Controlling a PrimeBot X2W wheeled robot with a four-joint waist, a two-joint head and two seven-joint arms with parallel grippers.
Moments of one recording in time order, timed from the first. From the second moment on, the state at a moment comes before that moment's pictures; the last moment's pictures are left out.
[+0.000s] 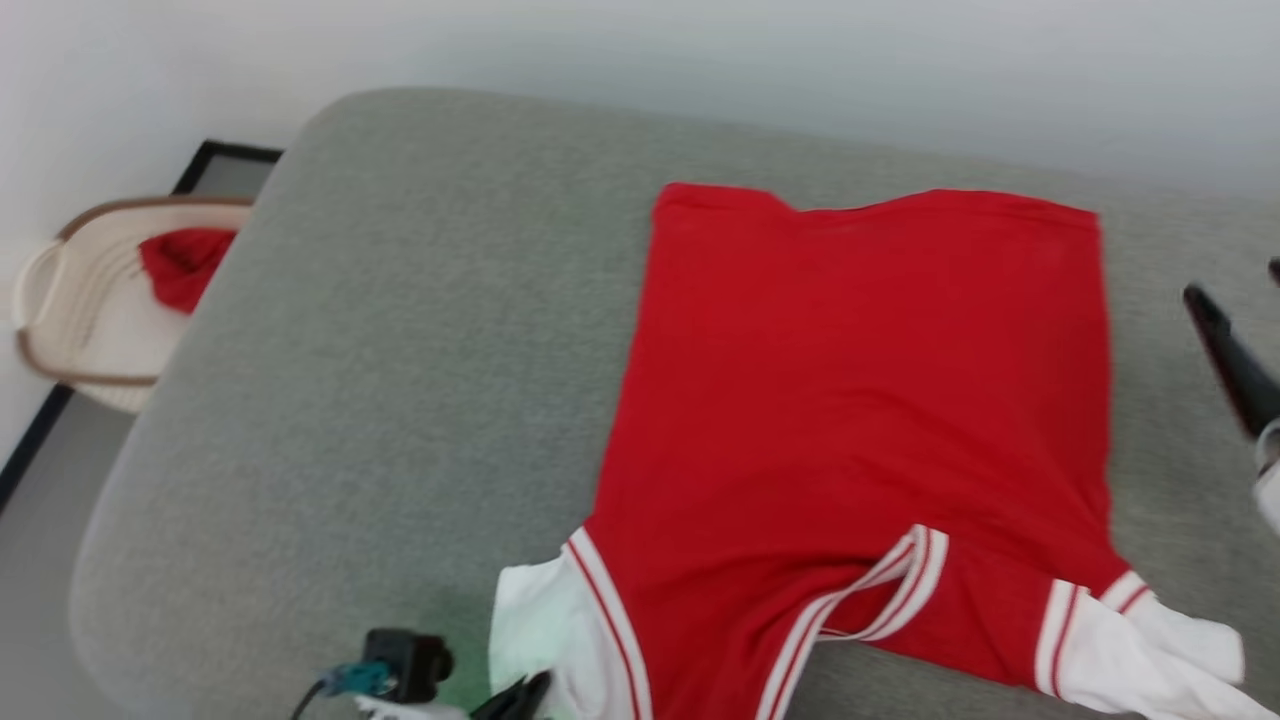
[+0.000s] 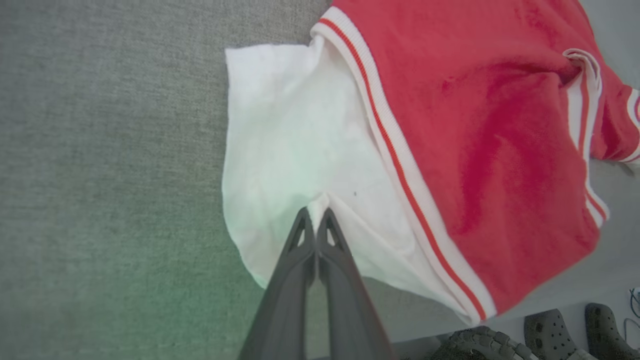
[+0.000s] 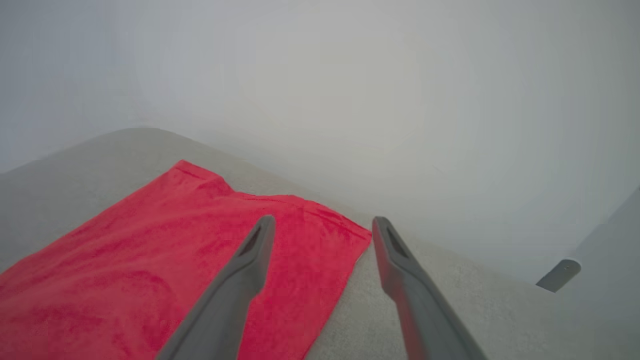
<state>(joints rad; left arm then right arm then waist) -0.38 0.66 -1.18 0.22 -1.30 0.14 -0.24 -0.35 -0.68 0.22 0.10 0.63 0.13 0.04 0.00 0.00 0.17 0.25</state>
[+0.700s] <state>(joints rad) -0.54 0.41 -1.18 0.37 -1.17 -0.01 -0.26 -0.81 -0.79 0.36 0.64 0.74 0.13 0.32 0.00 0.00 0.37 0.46</state>
